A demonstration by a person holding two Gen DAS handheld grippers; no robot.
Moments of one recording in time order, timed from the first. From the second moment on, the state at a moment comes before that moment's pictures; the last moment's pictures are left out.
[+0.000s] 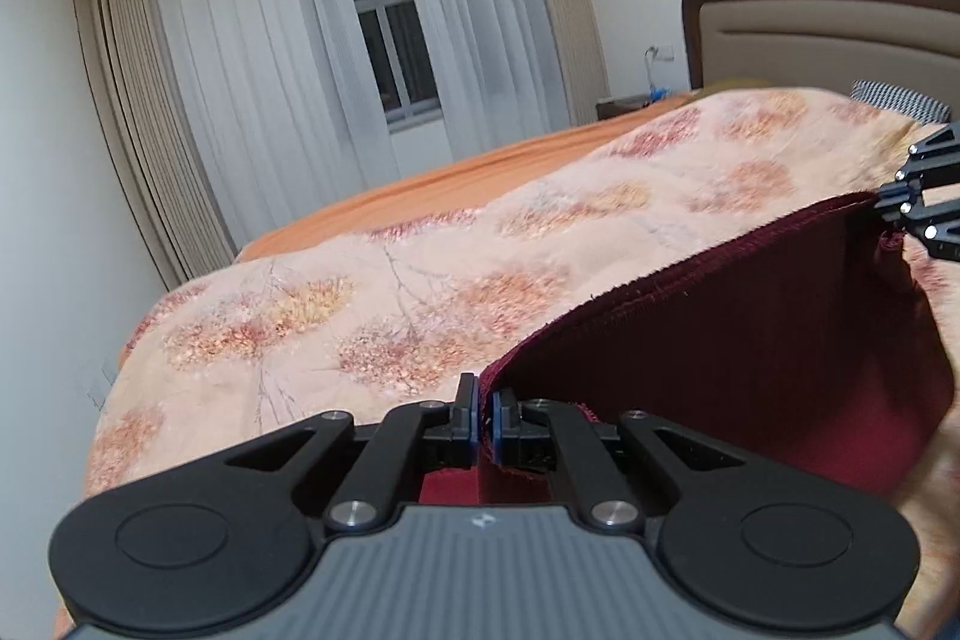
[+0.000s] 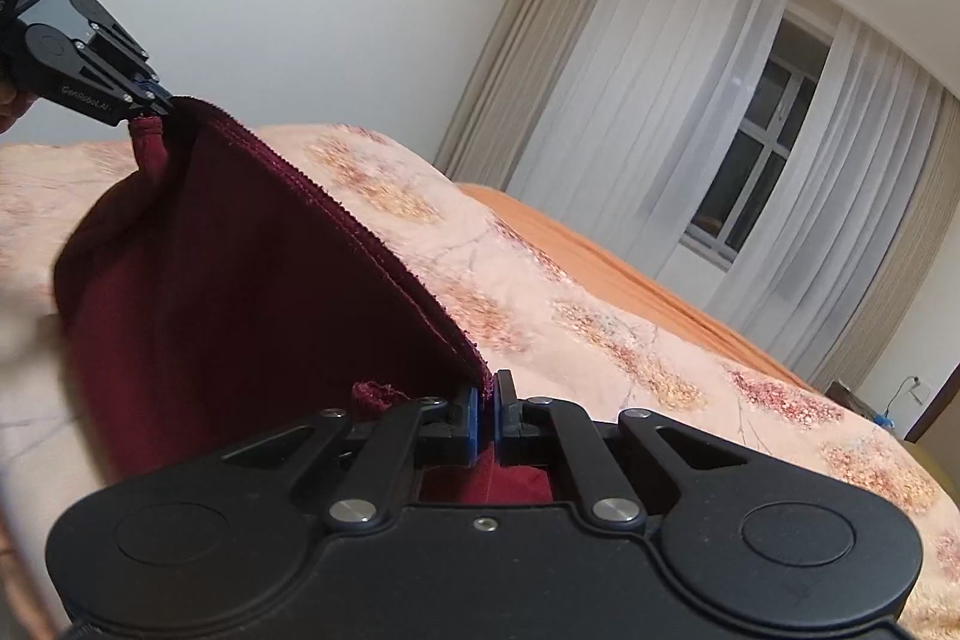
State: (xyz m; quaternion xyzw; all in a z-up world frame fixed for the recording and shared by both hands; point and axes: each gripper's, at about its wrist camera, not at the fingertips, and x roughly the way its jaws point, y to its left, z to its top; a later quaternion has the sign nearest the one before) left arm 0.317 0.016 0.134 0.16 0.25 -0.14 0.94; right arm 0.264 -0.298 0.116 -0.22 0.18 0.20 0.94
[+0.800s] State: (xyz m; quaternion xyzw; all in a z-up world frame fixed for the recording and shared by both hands) left arm 0.438 0.074 0.057 0.08 0.32 -0.22 0.92; right arm 0.428 -0.291 -0.014 -0.14 0.31 0.20 0.92
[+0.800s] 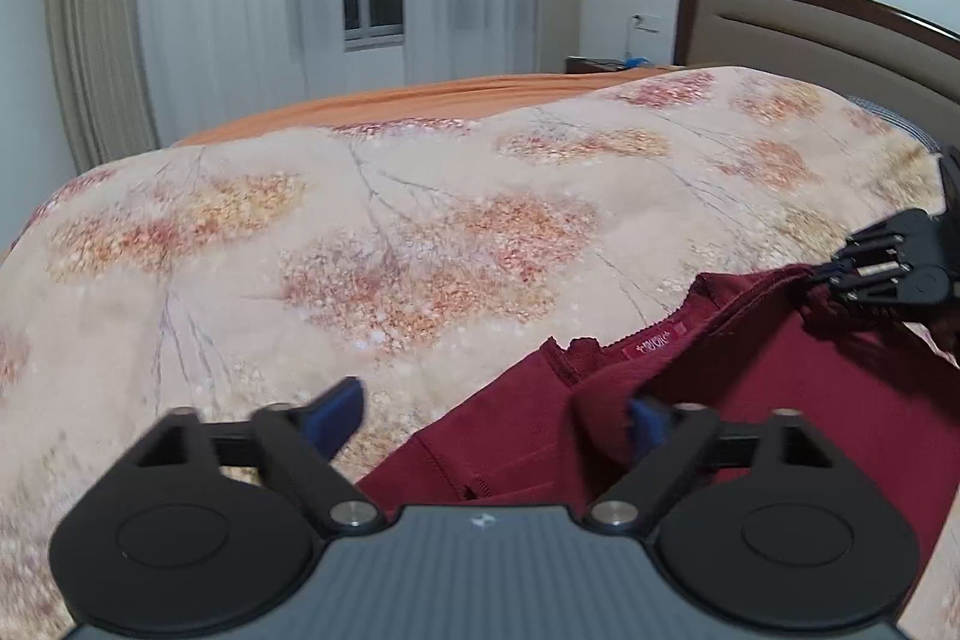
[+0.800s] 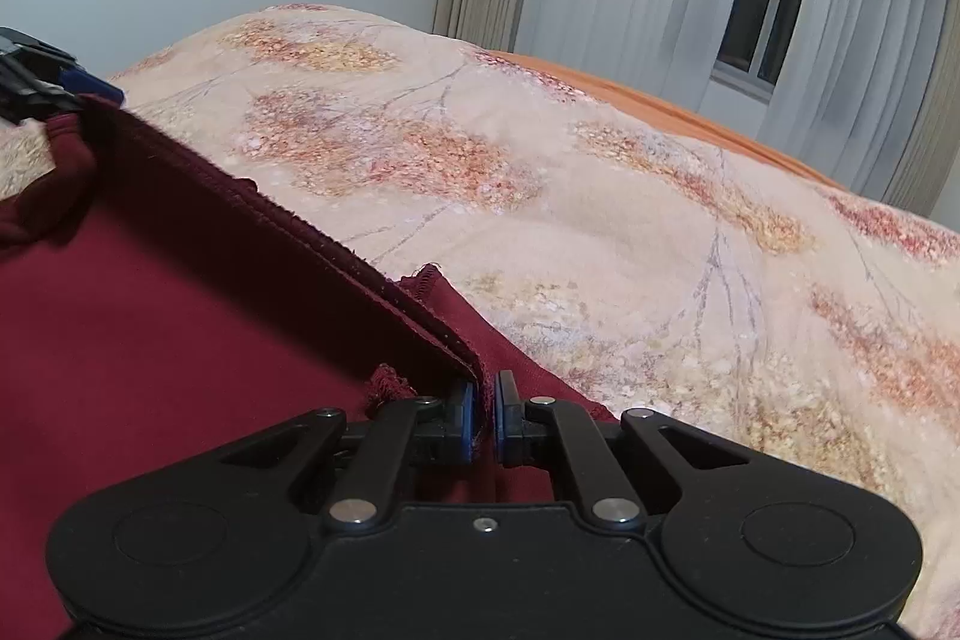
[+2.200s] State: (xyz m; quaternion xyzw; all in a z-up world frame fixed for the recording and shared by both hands) left arm 0.391 0.016 0.018 0.12 0.31 -0.12 0.93; right arm 0.428 -0.359 -0.003 0.04 0.31 0.17 0.93
